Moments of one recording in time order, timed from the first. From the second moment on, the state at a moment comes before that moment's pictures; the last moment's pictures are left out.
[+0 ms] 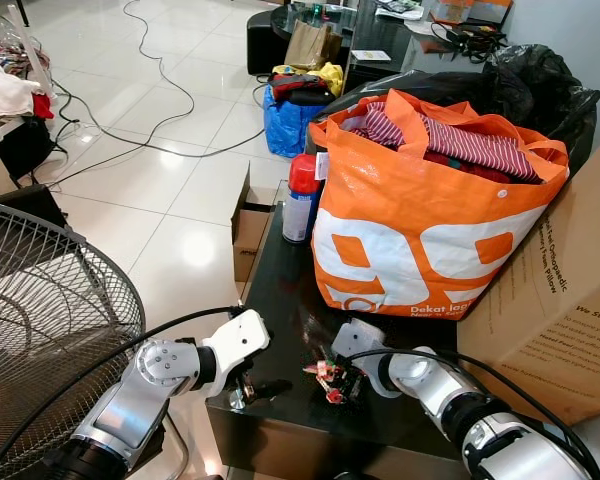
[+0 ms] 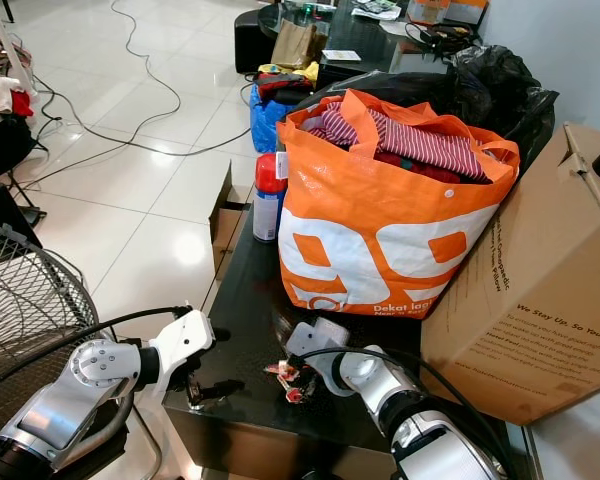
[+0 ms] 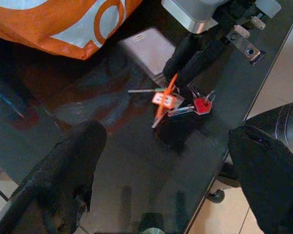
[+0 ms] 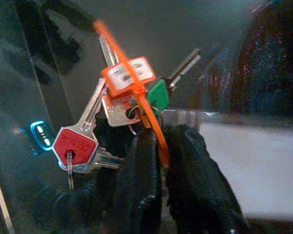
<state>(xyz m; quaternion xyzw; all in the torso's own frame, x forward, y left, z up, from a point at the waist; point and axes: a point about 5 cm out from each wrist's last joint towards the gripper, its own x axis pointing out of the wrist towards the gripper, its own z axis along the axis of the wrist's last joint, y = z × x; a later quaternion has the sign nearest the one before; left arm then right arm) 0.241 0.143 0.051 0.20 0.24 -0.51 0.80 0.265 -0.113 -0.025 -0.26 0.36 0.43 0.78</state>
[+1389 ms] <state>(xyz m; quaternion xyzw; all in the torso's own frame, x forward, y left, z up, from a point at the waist) 0.236 0.152 0.095 0.09 0.06 -0.21 0.97 0.210 -0.164 0.072 0.13 0.16 0.19 0.96</state>
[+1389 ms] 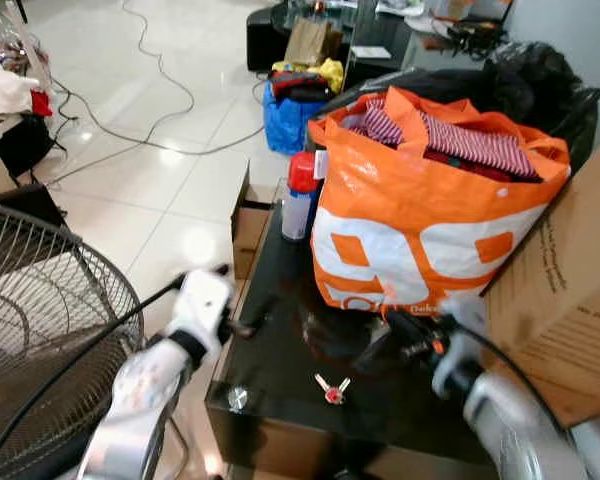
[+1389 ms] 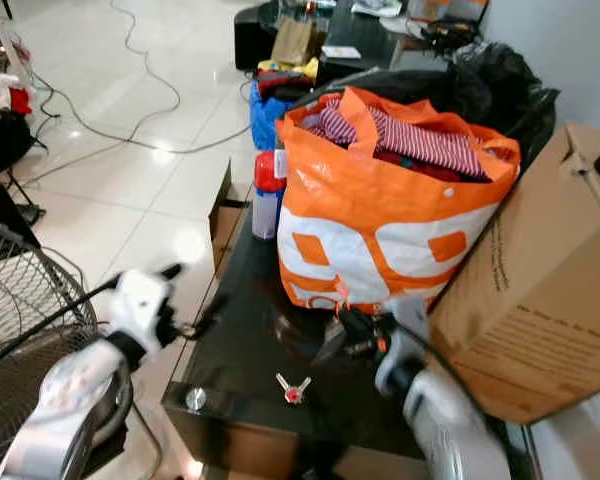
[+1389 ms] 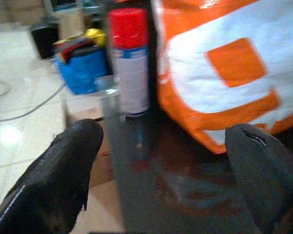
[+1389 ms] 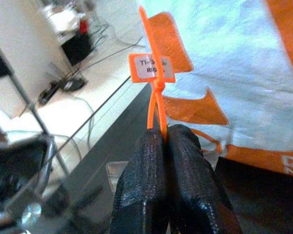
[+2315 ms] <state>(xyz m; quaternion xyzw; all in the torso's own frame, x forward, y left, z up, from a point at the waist) 0.258 0.165 0.111 0.15 0.04 -0.12 0.98 0.214 -0.164 0.097 0.12 0.14 0.03 0.98</state>
